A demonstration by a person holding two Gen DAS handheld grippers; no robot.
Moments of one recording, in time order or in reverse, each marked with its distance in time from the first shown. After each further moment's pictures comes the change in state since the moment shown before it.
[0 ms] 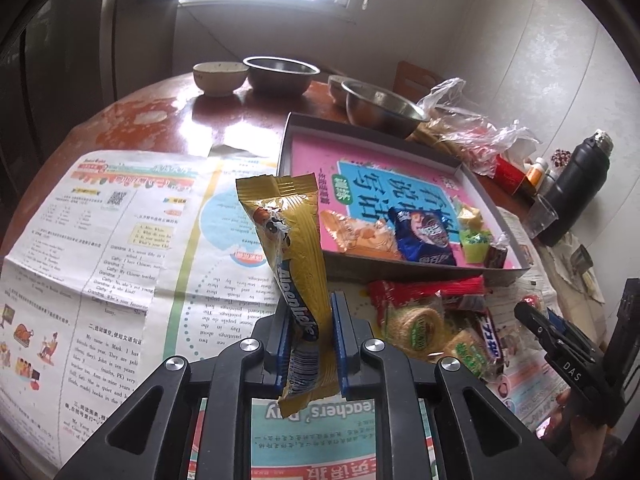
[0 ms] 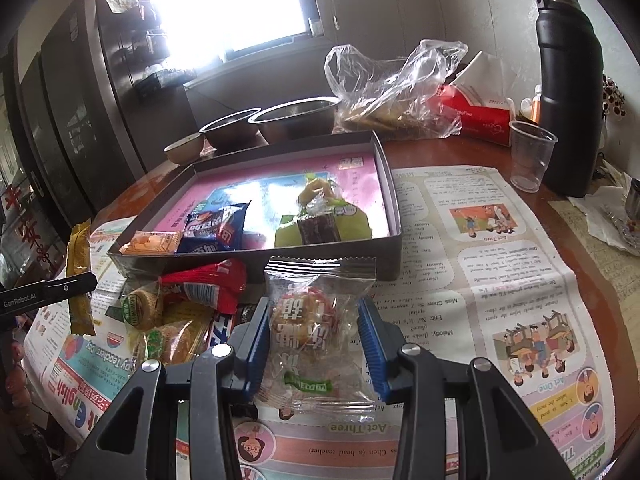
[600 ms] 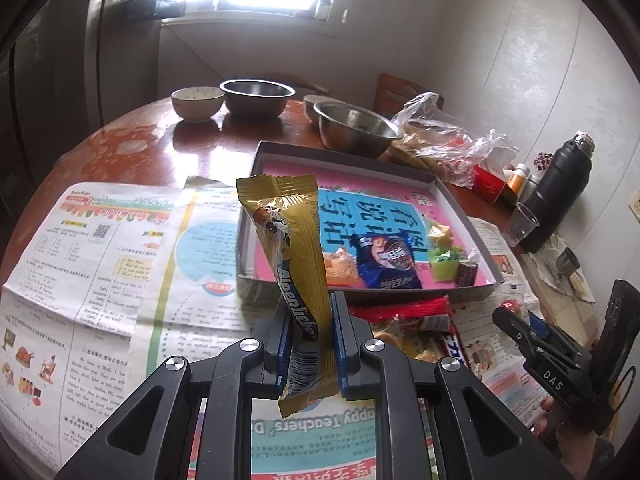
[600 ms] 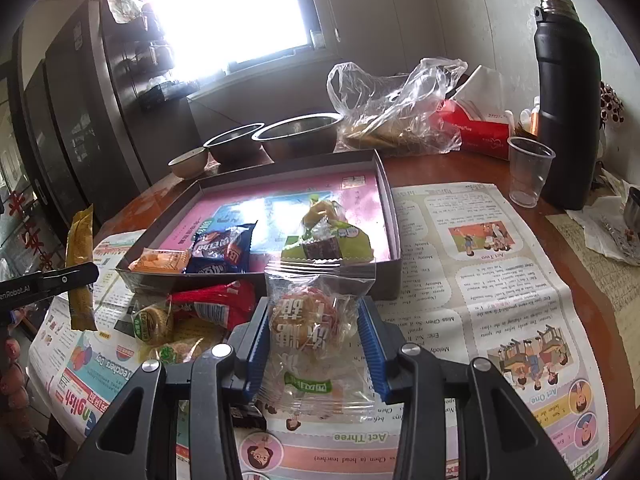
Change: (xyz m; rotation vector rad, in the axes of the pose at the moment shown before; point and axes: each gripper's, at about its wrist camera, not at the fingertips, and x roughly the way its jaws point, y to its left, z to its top) left arm -0.013 -0.026 0.014 0.043 -0.049 -0.037; right arm -0.009 0.002 0.009 0.000 -0.043 0.010
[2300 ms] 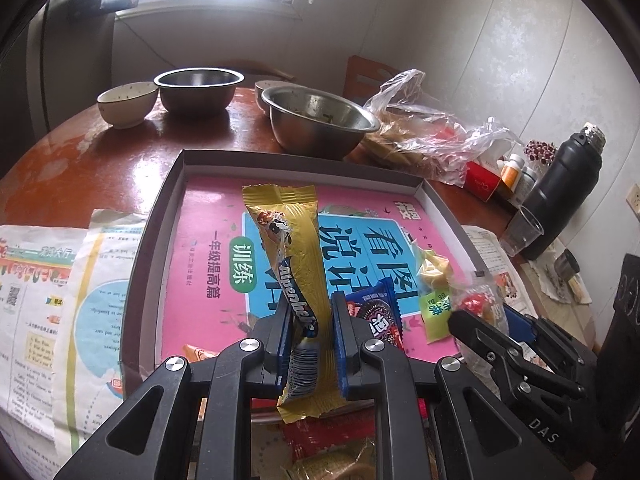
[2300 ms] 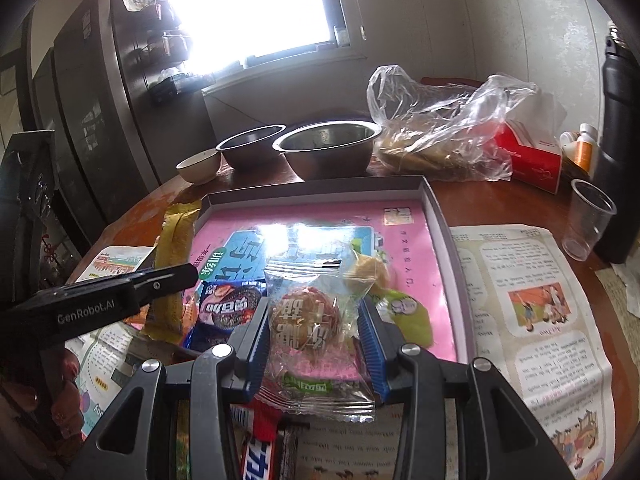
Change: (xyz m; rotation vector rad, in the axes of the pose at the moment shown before) left arm 0.098 -0.031 0.049 0.054 0.057 -0.094; right arm 0.060 0.029 0.053 -0.055 0.017 0.041
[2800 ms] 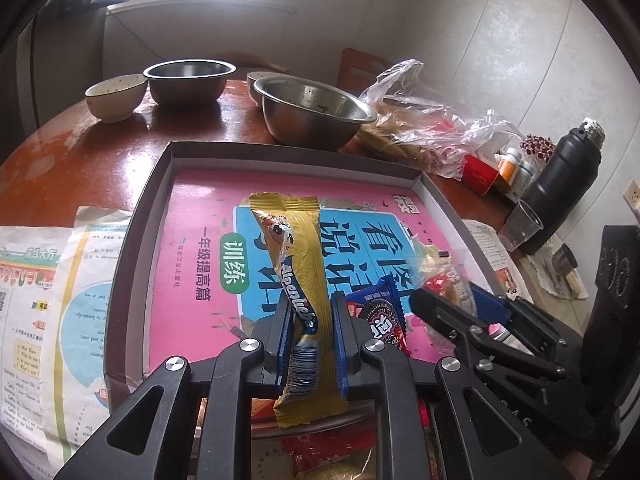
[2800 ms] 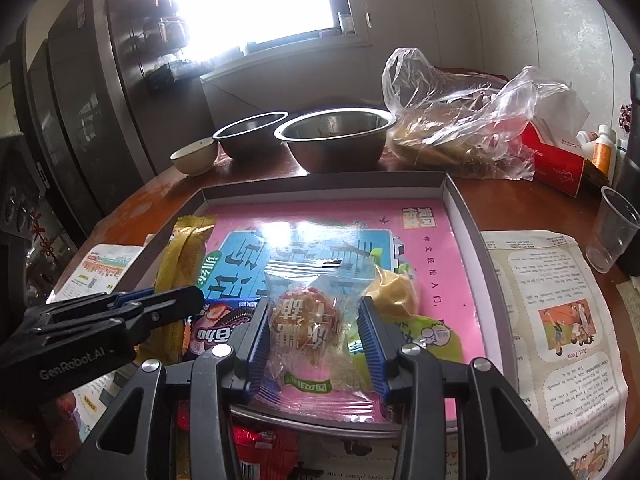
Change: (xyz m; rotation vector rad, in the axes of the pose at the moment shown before) left arm 0.012 0.003 0.001 0.005 0.019 -0.032; right arm 0.036 0.008 0.012 -0.009 0.046 -0.005
